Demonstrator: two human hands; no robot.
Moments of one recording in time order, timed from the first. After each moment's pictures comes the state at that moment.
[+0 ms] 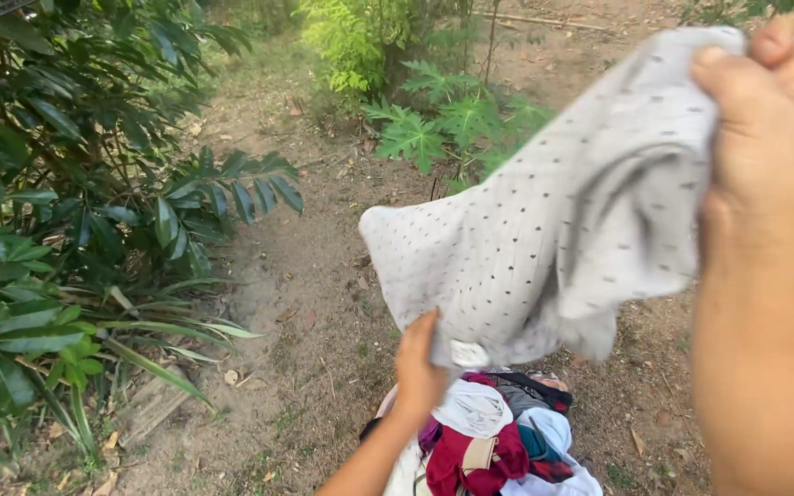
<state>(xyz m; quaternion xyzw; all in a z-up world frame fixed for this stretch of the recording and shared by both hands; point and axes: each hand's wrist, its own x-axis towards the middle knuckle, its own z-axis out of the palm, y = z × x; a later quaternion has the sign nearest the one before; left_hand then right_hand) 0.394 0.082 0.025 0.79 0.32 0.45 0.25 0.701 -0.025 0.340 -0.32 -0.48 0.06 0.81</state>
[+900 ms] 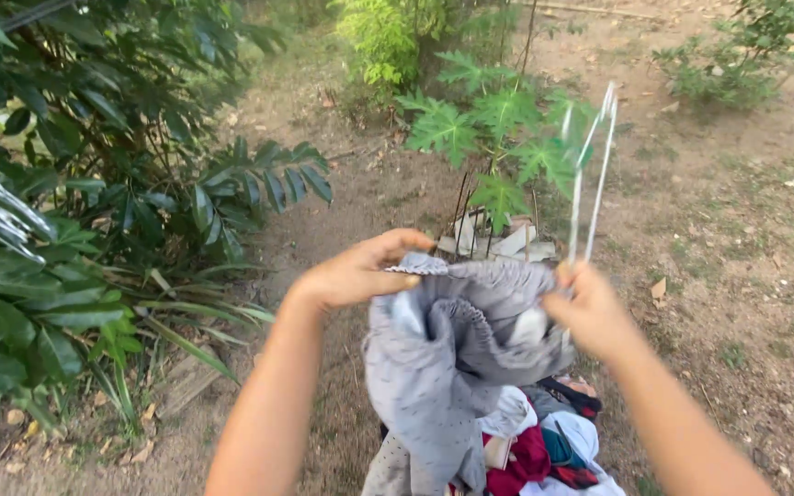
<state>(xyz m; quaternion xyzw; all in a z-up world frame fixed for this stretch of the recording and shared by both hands) 0.316 0.187 0.243 0.75 0.12 0.20 0.63 0.625 0.012 0.125 -0.62 -0.47 0.27 0.57</state>
